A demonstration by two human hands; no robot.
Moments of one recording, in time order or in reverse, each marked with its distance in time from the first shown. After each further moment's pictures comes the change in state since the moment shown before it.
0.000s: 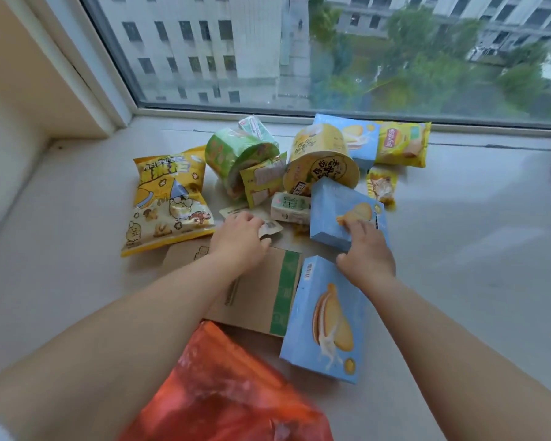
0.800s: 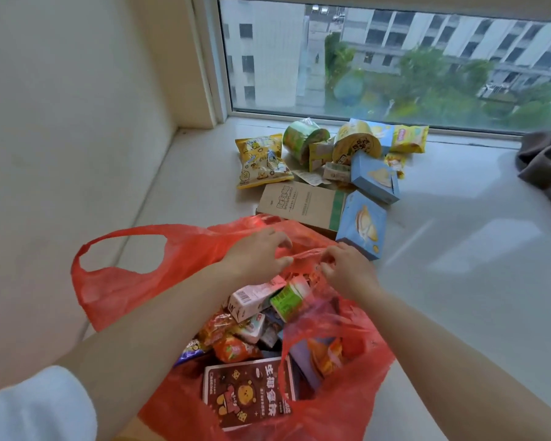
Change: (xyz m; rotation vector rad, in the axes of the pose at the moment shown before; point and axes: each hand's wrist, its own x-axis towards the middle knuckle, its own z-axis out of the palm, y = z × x) left_hand -0.355 -0.082 -0.046 -0.211 0.008 0.243; right_hand -0.309 -0.091 0.030 -0.048 0.042 -0.316
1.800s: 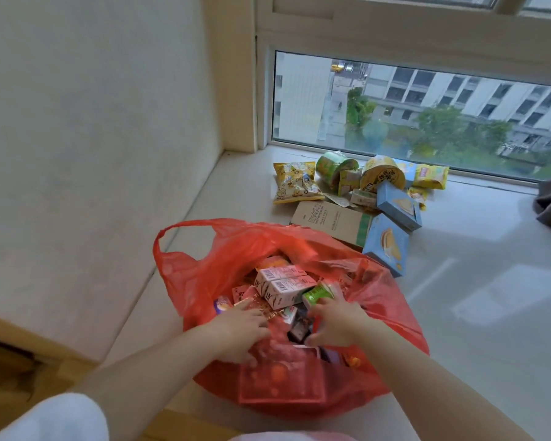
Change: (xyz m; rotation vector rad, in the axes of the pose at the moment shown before) left_hand -0.133 -0.078 0.077 0.586 -0.347 0.252; right_hand -0.083 -0.069 0.030 -0.385 -0.586 -0.210
